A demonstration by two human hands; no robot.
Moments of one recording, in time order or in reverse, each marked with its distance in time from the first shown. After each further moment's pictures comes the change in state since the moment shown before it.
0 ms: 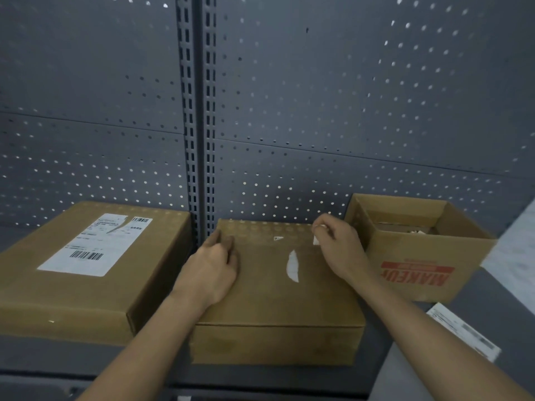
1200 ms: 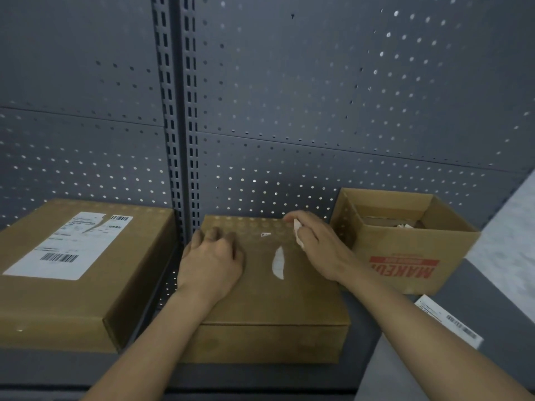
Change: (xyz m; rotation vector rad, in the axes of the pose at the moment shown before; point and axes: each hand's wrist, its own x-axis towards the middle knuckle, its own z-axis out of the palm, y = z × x) left_hand 0.011 0.022 0.020 0.209 0.083 0.030; right_hand -0.003 -0.009 -0.006 -0.098 -0.258 -0.039
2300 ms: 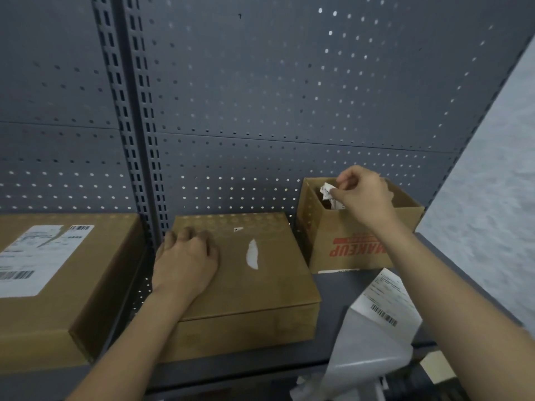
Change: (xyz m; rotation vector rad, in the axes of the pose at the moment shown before) left_hand 0.000 0.004 0.004 -0.008 -0.007 -0.001; right_hand -0.017 0.033 -0.103 -0.160 0.551 0.280
